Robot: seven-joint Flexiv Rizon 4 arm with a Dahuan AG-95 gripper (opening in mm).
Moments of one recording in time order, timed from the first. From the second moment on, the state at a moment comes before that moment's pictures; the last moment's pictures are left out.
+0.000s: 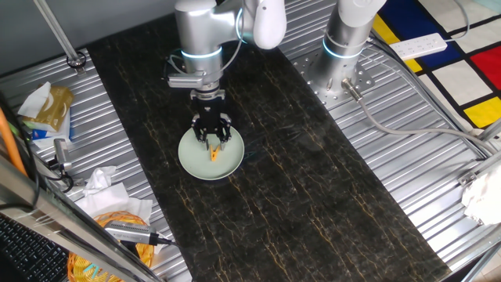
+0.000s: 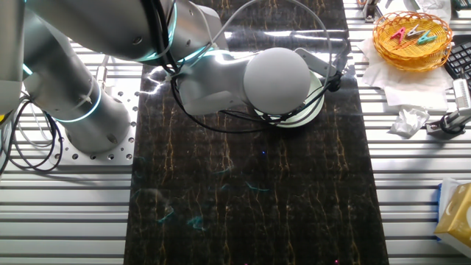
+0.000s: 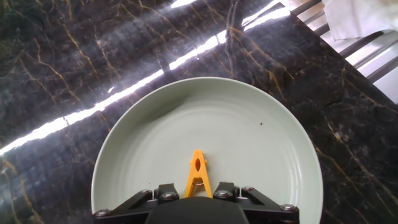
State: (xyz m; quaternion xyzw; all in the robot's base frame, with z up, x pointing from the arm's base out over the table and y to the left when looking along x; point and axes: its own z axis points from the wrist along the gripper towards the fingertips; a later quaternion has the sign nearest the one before) arm 0.481 0.070 0.011 -0.47 0.85 0.15 0.17
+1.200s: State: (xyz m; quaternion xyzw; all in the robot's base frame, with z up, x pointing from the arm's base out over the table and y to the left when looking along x) arm 0.481 0.069 0.011 -0.47 0.85 0.15 0.17
